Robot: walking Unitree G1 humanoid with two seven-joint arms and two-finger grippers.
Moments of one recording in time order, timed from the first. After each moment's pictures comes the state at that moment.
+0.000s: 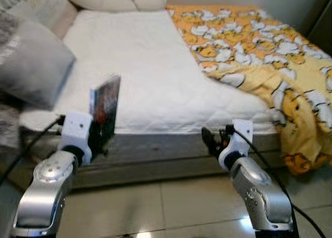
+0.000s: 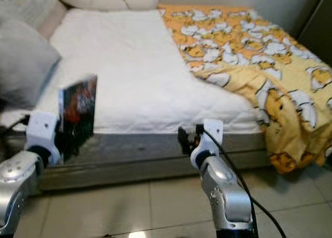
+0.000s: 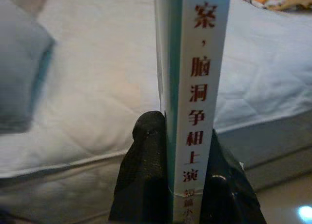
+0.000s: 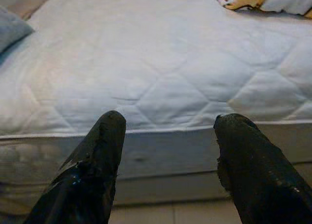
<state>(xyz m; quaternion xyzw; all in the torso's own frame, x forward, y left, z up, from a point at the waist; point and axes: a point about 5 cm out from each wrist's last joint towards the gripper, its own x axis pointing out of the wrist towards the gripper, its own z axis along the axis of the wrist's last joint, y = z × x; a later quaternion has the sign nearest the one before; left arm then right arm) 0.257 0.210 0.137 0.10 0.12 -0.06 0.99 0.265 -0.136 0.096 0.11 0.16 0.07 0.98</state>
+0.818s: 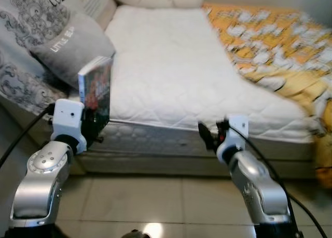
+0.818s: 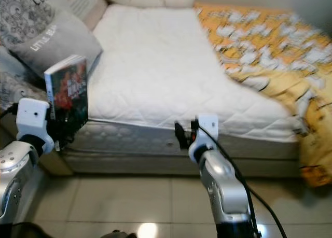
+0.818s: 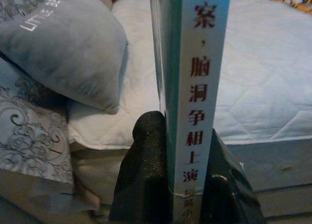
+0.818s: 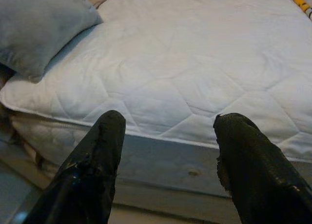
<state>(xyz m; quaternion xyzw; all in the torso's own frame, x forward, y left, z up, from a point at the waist) 0.265 0.221 0.150 0.10 0.09 -0.04 0.99 0.276 -0.129 0.101 0.07 0.13 0.11 0.98</state>
